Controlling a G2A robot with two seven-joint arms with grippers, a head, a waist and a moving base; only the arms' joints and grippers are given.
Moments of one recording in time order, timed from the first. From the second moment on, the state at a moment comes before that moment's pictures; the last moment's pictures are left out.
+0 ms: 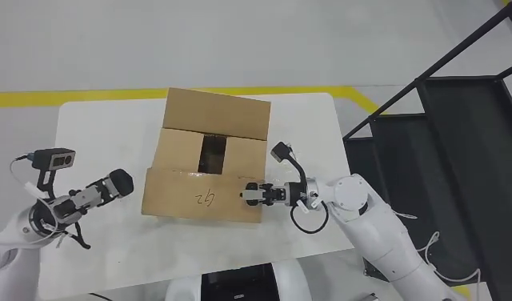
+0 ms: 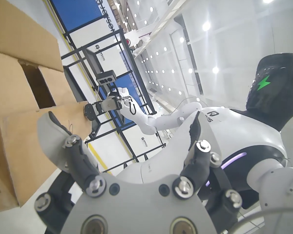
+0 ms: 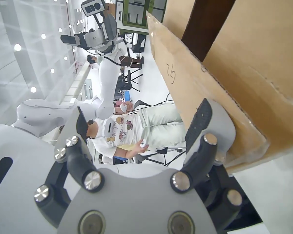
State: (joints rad) left arm 1.64 -0.95 -1.77 -1.70 -0.77 -0.51 -1.31; right arm -1.37 -1.11 1.15 -1.68 0.22 -0.28 1.00
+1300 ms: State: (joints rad) left arm 1.54 -0.91 -1.52 -1.57 -0.50 -0.71 -1.11; right arm -1.16 -1.11 1.22 -1.51 0.00 -0.30 0.63
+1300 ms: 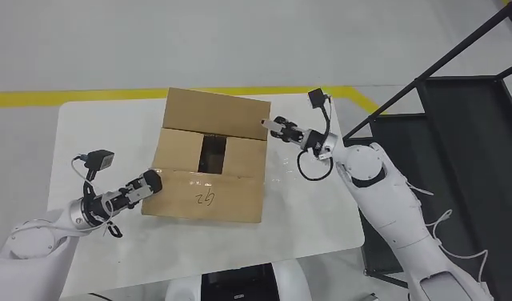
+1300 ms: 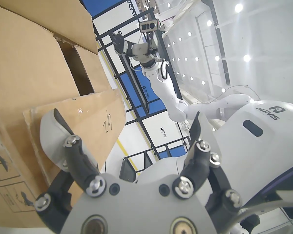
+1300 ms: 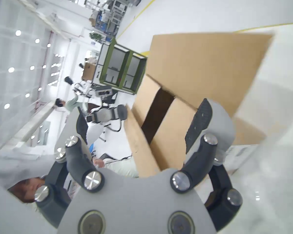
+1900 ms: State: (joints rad) left arm 1.56 -0.89 -1.51 -1.59 -0.52 -0.72 -1.10; right arm -0.93 -1.18 1.05 -1.19 0.12 -0.41 0.69
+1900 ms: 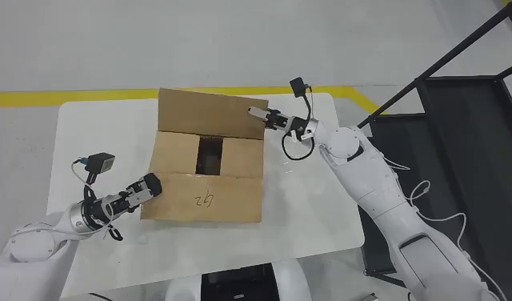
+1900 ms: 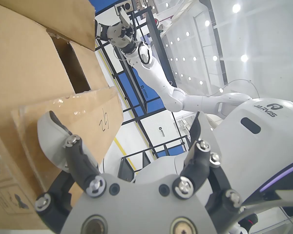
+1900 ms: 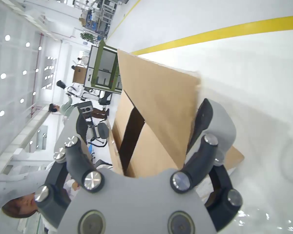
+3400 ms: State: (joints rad) left arm 1.49 -0.88 -1.45 -1.58 -0.52 -0.74 -1.08; right arm -1.21 -1.12 1.11 -1.55 0.15 -0.32 0.95
